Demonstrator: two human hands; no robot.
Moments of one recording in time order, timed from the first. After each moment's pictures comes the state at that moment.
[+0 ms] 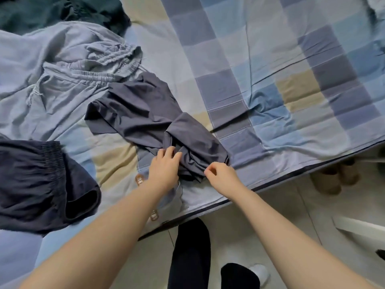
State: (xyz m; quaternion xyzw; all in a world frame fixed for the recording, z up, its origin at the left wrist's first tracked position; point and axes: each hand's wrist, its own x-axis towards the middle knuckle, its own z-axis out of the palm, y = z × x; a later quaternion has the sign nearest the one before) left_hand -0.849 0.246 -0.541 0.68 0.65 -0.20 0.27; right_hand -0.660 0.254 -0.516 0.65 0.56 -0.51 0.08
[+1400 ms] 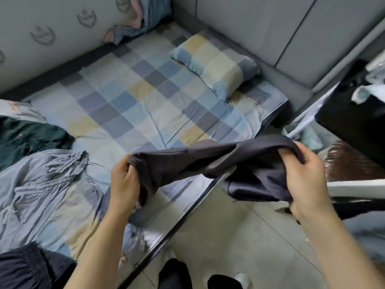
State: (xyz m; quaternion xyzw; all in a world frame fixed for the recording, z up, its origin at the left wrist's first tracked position) left_hand -0.706 0.261 -0.186 0.53 0.64 0.39 0.40; right_hand -0.414 0.159 -0.083 0.71 0.32 -0.28 -0.56
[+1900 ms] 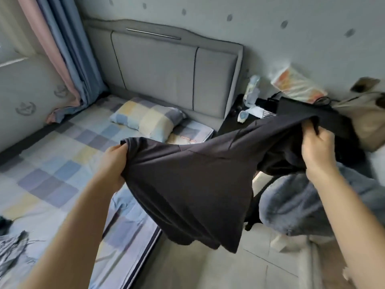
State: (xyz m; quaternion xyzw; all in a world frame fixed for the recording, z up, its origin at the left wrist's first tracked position) left_hand -0.464 0.203 0.003 0.47 0.52 0.34 0.63; right_hand -0.138 -0.036 0.055 0.78 0.20 0.02 -0.59
